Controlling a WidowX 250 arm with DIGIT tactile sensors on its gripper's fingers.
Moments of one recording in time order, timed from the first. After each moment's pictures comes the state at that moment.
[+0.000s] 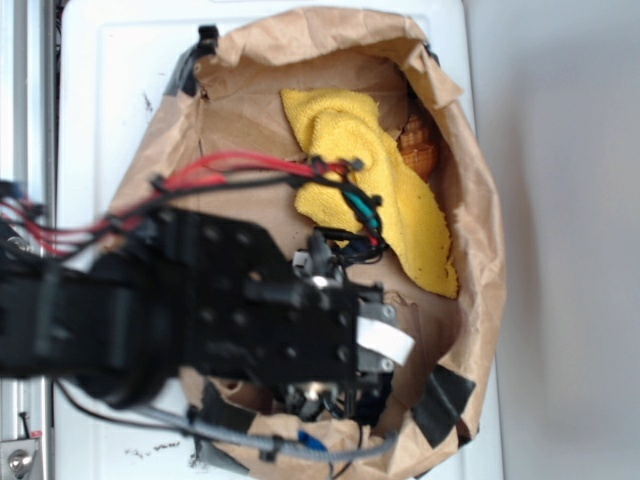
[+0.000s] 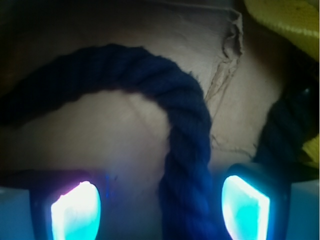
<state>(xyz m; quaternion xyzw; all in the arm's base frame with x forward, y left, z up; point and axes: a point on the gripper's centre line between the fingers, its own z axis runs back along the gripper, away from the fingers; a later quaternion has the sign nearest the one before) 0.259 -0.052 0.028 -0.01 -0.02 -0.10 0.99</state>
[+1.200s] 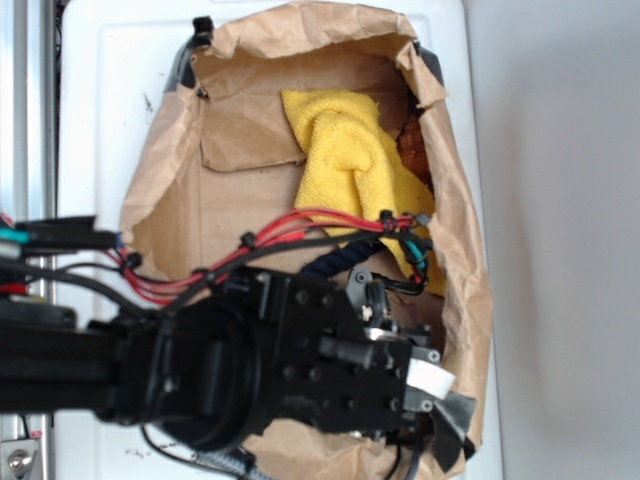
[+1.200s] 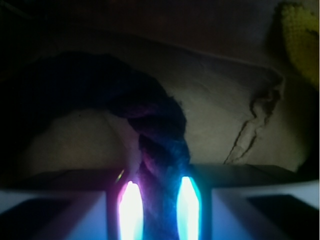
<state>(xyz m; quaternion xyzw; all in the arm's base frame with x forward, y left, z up) 0.282 -0.046 0.017 0.00 -0.03 -0.09 1.00</state>
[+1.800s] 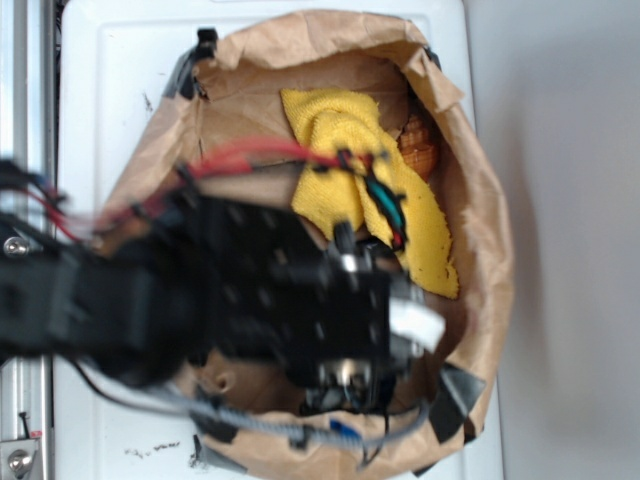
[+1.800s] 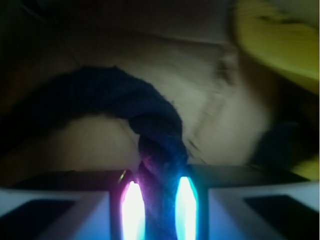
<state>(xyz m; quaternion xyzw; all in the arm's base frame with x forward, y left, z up) 0.270 -0.015 0.062 -0.04 -0.03 -0.04 1.00</state>
